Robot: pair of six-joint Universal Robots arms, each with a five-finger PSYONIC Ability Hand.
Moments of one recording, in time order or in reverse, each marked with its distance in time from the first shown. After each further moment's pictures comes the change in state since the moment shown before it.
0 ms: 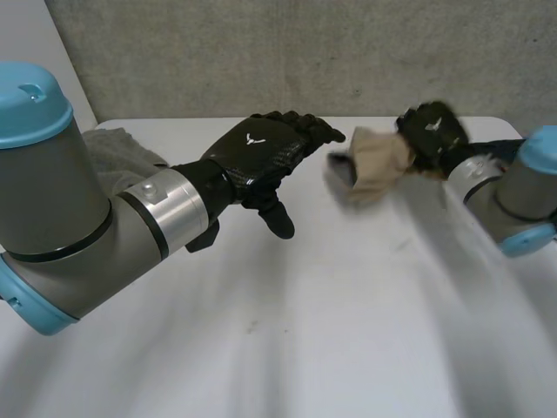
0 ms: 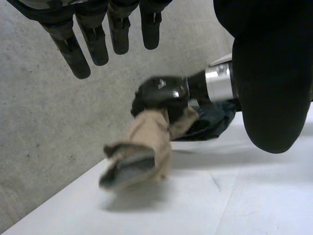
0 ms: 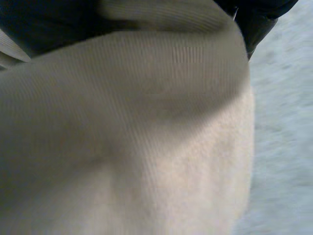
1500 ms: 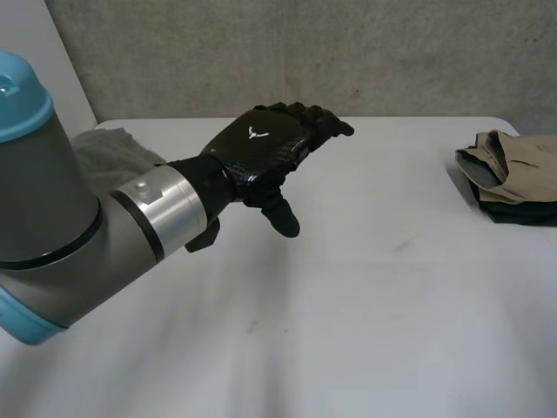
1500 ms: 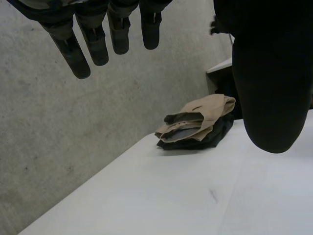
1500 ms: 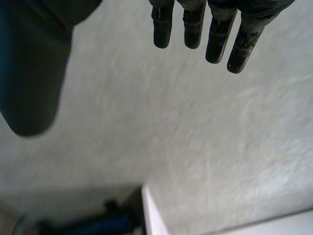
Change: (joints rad) left arm -0.016 0.052 -0.014 -0.006 0.003 -0.006; right arm -0.555 -0.274 -0.022 0.163 0.366 -0.459; left_hand 0.000 0.000 0.000 0.000 0.000; right_hand -0.692 -0.936 -0.936 -0.922 -0.836
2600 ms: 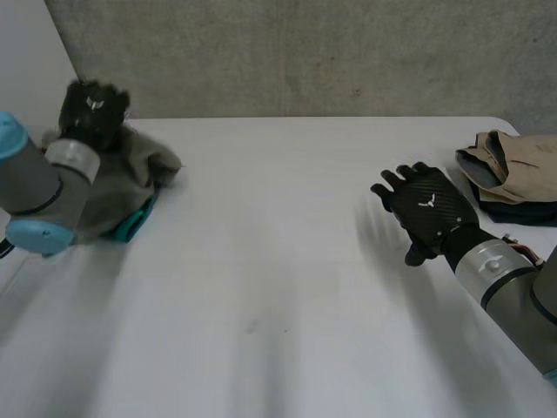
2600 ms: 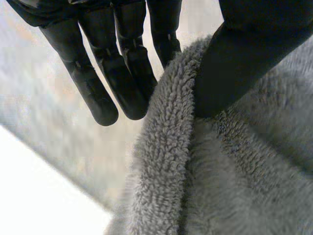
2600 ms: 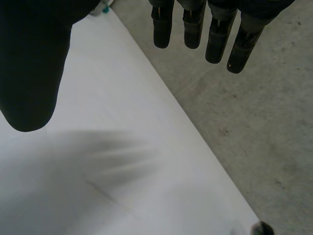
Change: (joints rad) left arm 0.426 -0.375 0.127 0.471 -0.300 0.387; right arm 0.633 -0.337 0.900 -0.148 -0.295 0.304; left_hand 0.953 0.993 0.981 0.998 0.908; right_hand 0.000 0.000 0.000 0.000 0.000
